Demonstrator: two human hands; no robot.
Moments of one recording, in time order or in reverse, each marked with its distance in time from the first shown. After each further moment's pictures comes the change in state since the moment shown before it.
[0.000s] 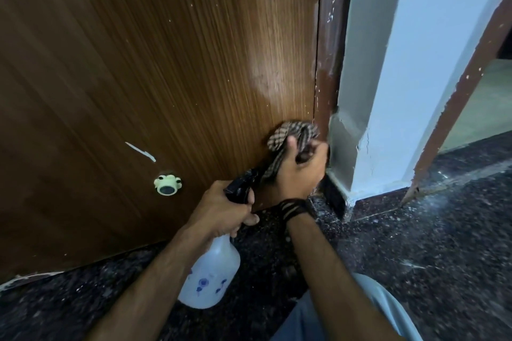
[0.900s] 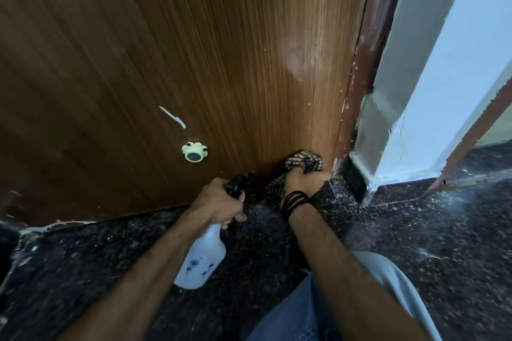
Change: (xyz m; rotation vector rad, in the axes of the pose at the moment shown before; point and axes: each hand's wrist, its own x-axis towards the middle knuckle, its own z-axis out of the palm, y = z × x) left_hand 0.003 -0.063 -0.029 0.169 0.012 -0.202; right_hand -0.047 0.060 0.008 -0.275 -0.038 0.719
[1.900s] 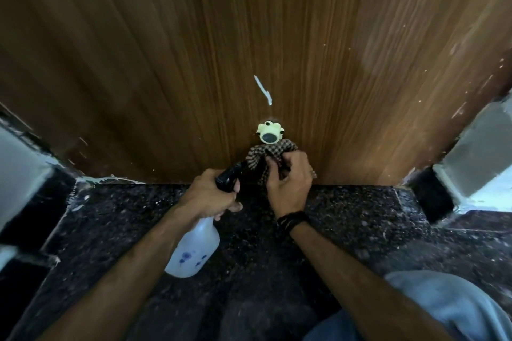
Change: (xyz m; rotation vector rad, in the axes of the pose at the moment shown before) left_hand -0.005 -0.107 -0.084 -0.162 0.151 -0.032; right_hand -0.114 0.063 0.049 -0.102 -0.479 -1.138
